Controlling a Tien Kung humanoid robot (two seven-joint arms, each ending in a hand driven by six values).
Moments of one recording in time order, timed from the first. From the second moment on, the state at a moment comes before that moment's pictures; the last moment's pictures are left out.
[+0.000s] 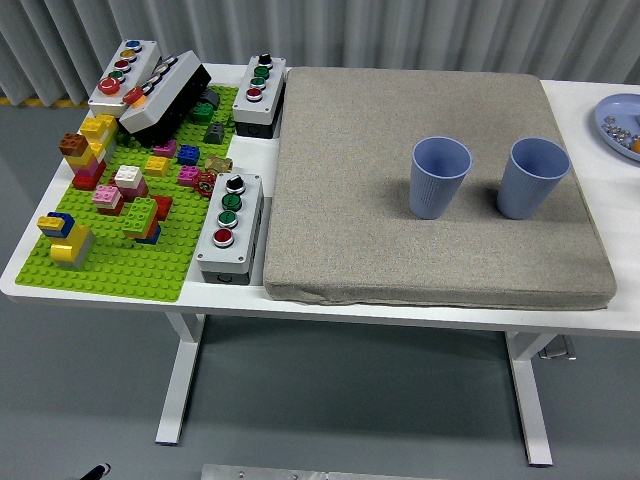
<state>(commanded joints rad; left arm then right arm) -0.14 0.13 -0.94 -0.18 1.06 -0.15 0.11 0.63 -0.29 1.32 1.04 -0.86 -0.34 -0.02</state>
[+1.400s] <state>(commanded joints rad) -0.12 0.12 -0.99 -0.18 1.06 -0.14 0.12 0.64 -0.27 1.30 1.03 -0.87 -0.32 -0.03</state>
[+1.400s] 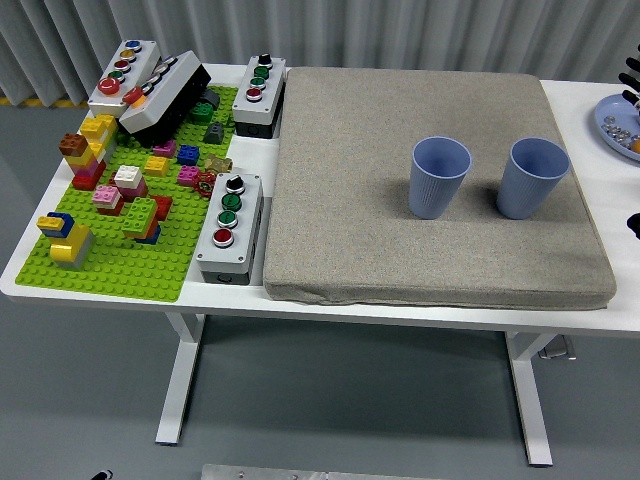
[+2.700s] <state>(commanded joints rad) -0.11 0.11 -0.99 -0.18 1.06 -0.15 0.11 0.63 -0.28 1.30 1.04 -0.87 -0.31 -0.04</state>
